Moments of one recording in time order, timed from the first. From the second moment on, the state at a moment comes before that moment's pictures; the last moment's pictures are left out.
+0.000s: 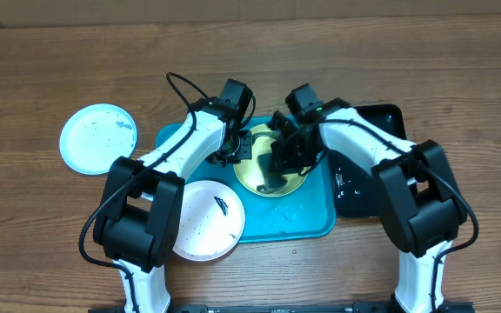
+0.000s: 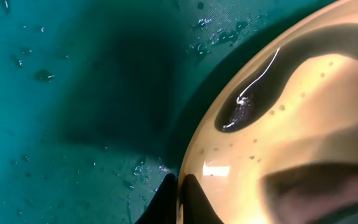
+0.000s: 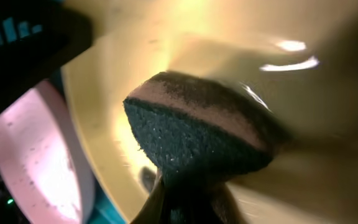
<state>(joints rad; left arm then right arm) -0.40 2.00 1.37 -0.80 0.02 -0.41 0.47 2.09 1.41 -0.78 -0.60 0.12</state>
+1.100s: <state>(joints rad) -0.40 2.00 1.37 -0.79 0.03 -0.41 -0.01 2.10 1.70 -1.22 -0.12 0.04</state>
